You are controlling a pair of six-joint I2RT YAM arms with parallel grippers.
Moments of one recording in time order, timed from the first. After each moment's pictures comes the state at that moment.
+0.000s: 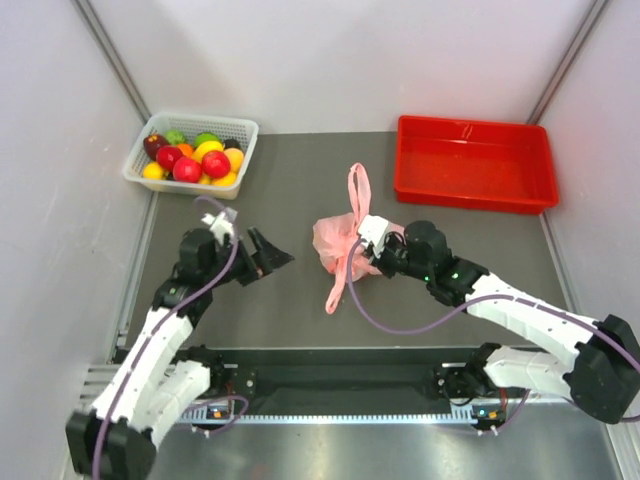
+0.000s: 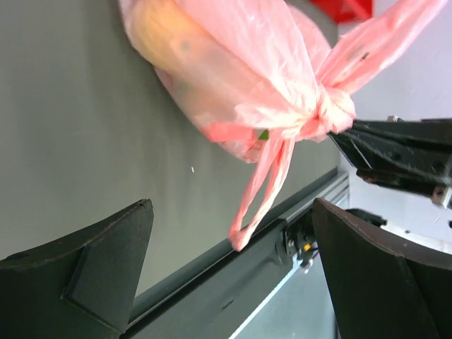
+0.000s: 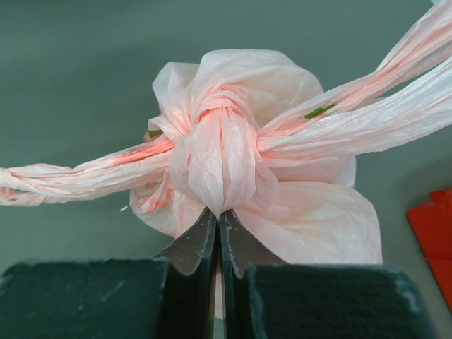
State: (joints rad) left arm -0.21 0.75 0.59 -0.32 0.53 -0.78; right arm 0.75 1.11 0.70 -0.01 -0.17 -0.36
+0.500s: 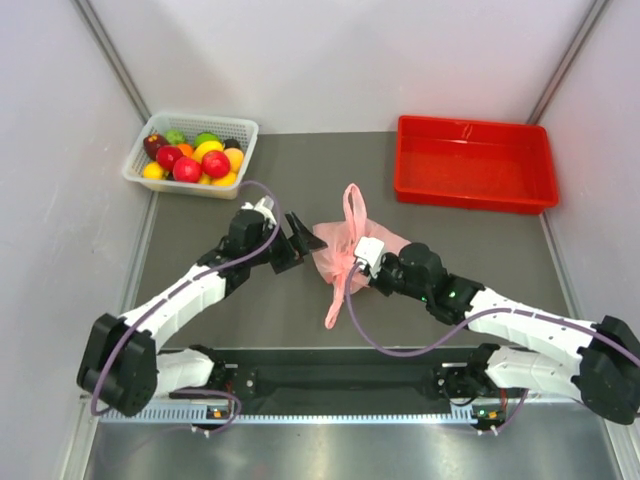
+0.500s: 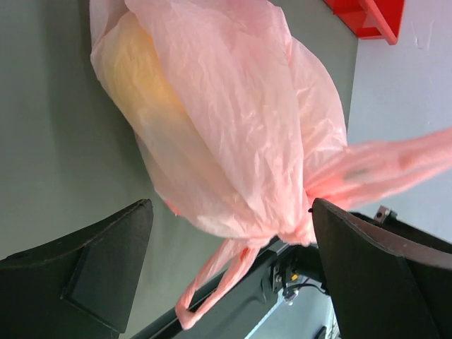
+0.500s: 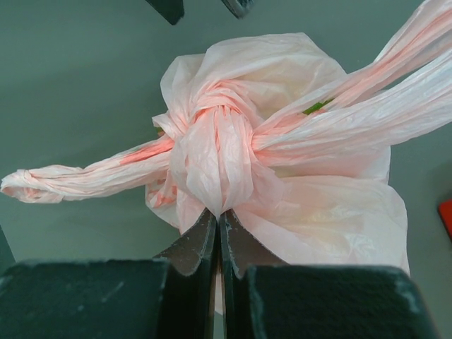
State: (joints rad) left arm -0.46 1.17 0.69 -0.06 0.34 -0.94; right arm 0.87 1.06 0.57 0.06 -0.09 -0.33
